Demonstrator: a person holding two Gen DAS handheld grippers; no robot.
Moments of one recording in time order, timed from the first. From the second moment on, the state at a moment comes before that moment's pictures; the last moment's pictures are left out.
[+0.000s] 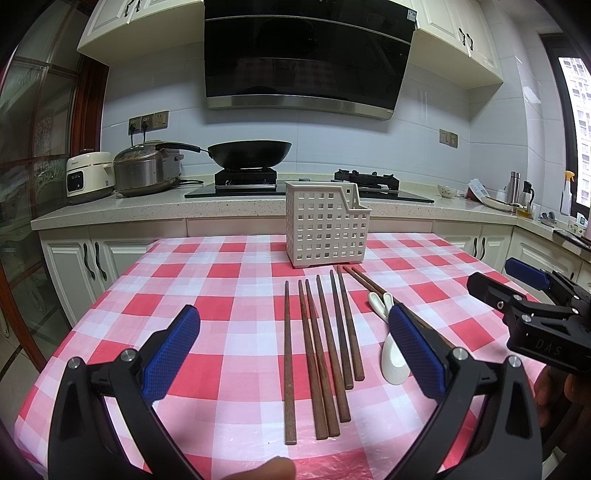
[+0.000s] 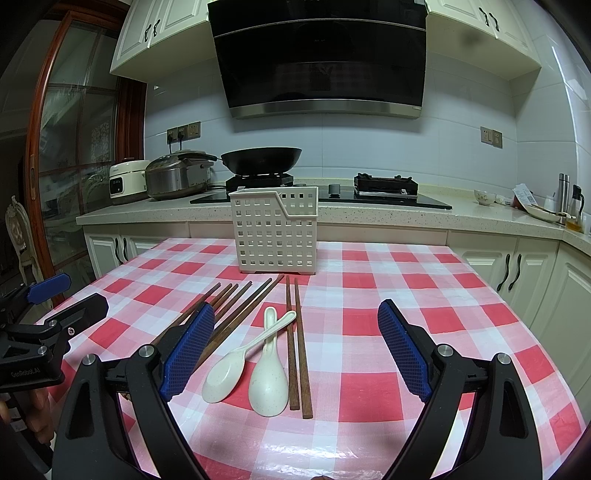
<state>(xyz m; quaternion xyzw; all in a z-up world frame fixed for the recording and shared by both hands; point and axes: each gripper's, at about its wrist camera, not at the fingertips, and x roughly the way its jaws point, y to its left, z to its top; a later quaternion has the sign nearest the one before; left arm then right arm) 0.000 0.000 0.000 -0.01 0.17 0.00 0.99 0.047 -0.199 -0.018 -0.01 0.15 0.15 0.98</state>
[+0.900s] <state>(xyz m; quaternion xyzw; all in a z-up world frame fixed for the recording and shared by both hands) 0.065 -0.027 0.010 -0.04 0.27 -0.11 0.96 0.119 -0.237 -0.044 0.01 0.33 0.09 0.94</state>
